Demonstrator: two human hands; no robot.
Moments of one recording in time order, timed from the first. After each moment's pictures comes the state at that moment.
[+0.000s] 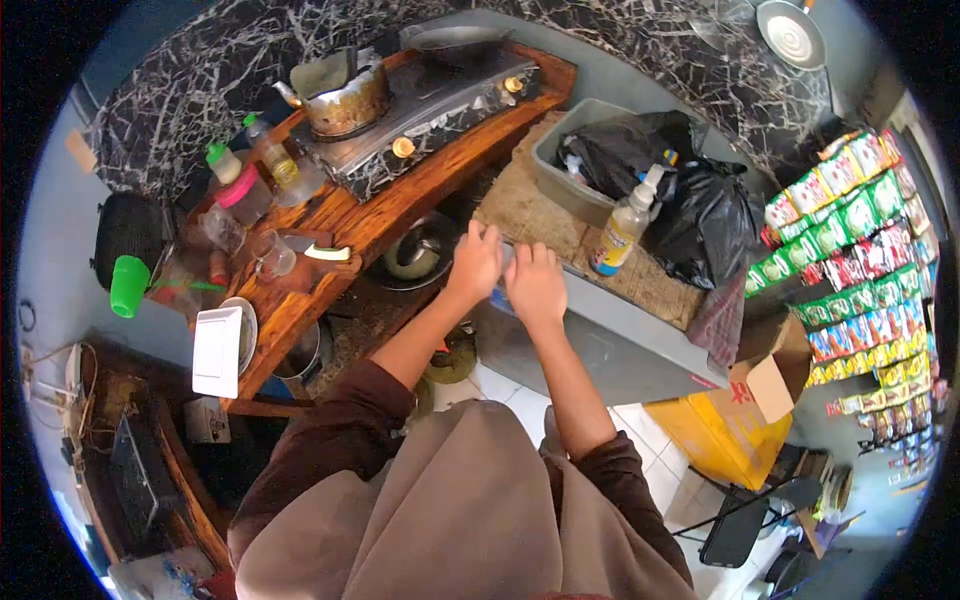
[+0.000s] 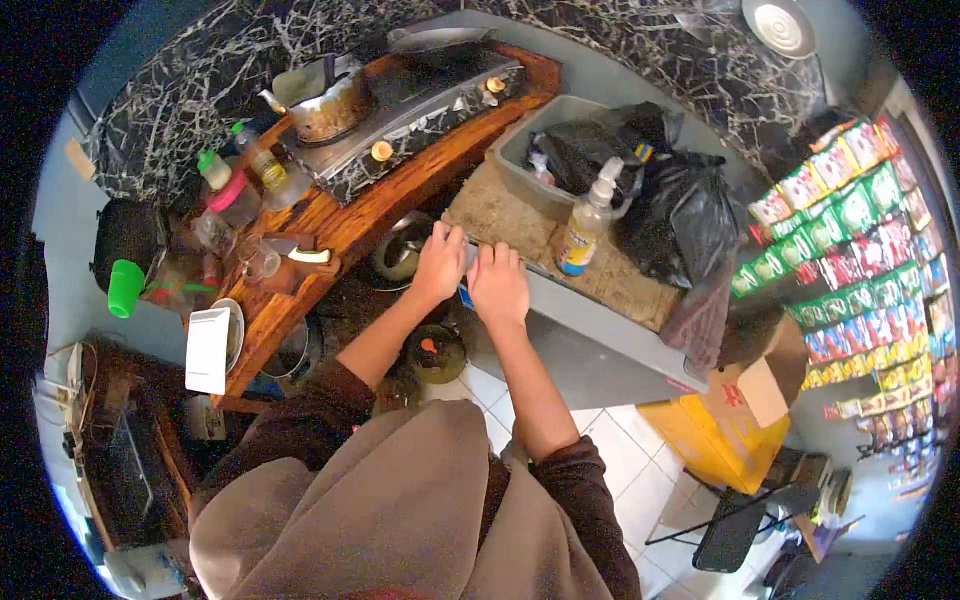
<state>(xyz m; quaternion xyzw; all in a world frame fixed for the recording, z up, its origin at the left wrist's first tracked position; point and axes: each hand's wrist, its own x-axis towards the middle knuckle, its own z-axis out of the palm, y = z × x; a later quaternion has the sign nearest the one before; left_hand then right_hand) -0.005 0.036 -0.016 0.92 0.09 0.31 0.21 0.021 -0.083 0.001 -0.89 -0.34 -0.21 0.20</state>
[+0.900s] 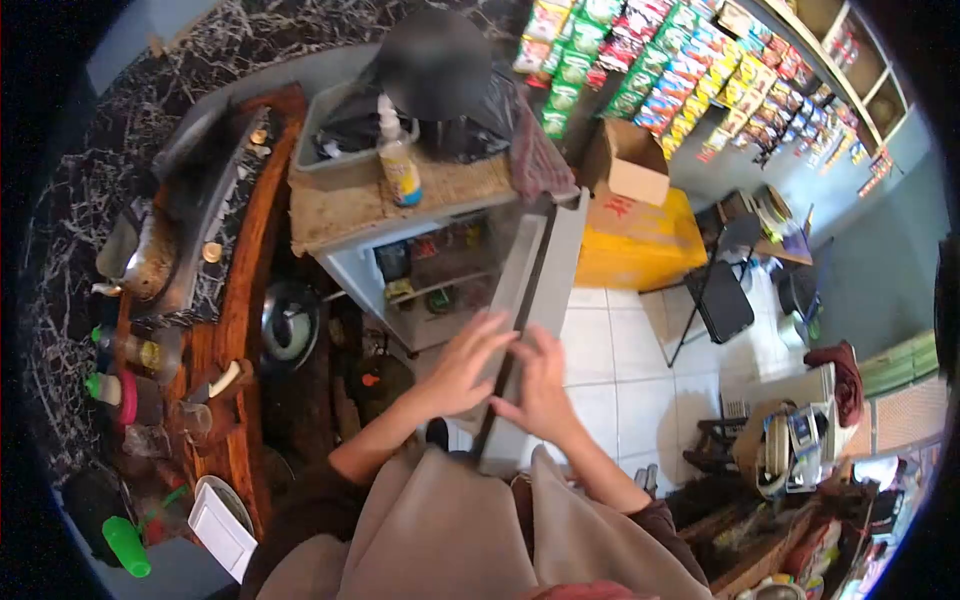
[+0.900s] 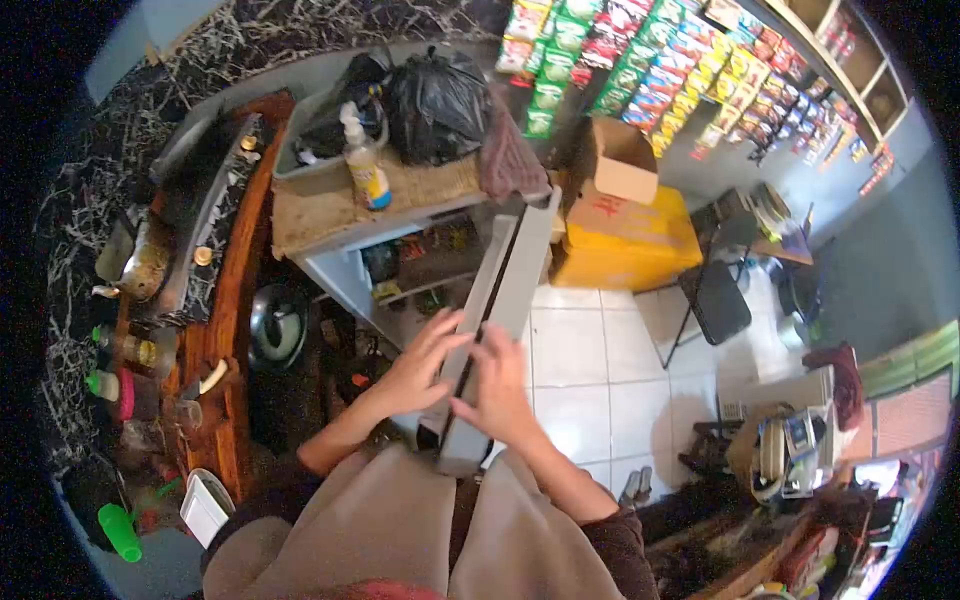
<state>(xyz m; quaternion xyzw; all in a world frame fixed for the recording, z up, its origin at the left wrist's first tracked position) -0.155 -0.084 0.029 0.79 -0.46 -0.02 0.40 -0.232 -0.241 0.026 -0.94 -0.13 -0.17 0.27</state>
